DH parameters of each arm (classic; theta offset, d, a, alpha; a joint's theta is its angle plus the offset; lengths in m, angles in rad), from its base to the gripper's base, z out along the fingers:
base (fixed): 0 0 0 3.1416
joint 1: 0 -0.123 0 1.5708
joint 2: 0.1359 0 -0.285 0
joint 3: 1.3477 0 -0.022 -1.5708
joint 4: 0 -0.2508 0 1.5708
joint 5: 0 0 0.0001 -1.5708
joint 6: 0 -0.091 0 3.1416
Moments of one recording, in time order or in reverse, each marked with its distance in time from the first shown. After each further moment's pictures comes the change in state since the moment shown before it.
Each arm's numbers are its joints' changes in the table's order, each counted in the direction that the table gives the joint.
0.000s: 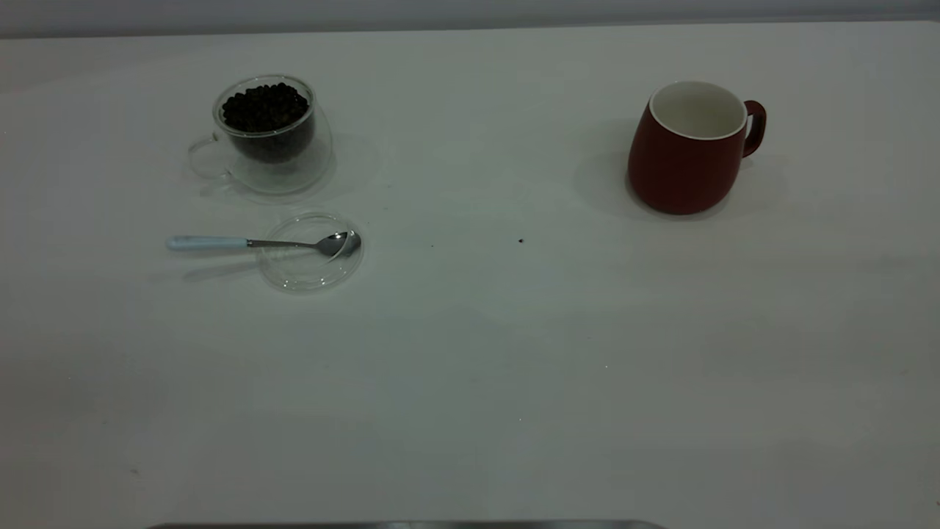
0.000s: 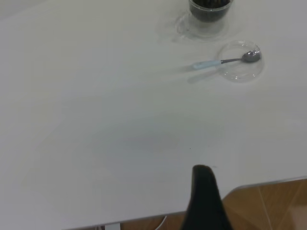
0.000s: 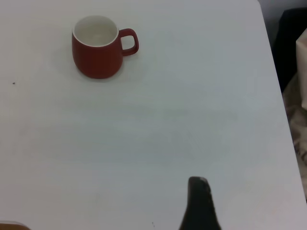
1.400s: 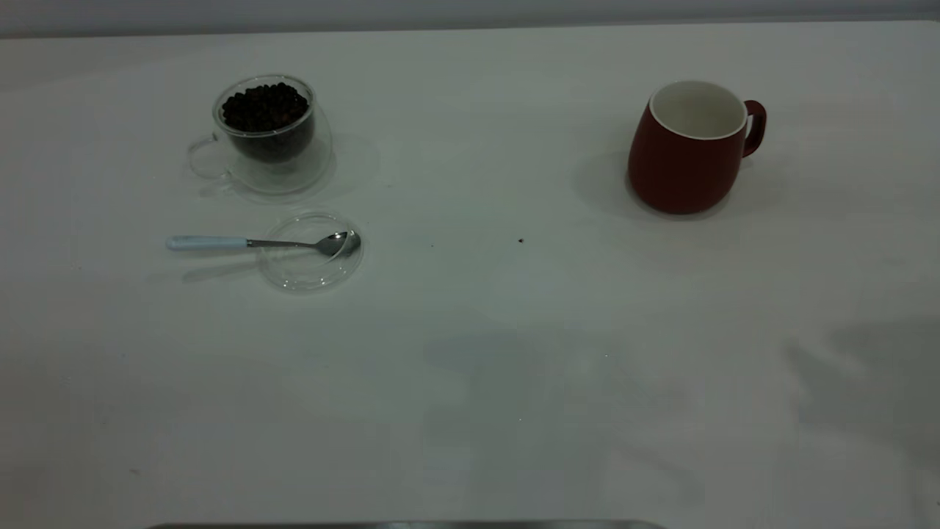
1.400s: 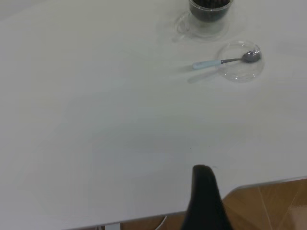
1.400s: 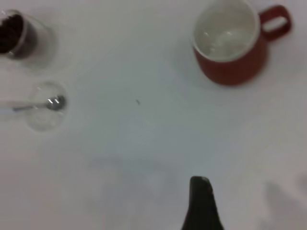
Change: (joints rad) left arm 0.000 0.000 0.000 0.000 0.000 -0.001; right arm 0.000 1.275 -0.111 -0.896 -0.616 0.638
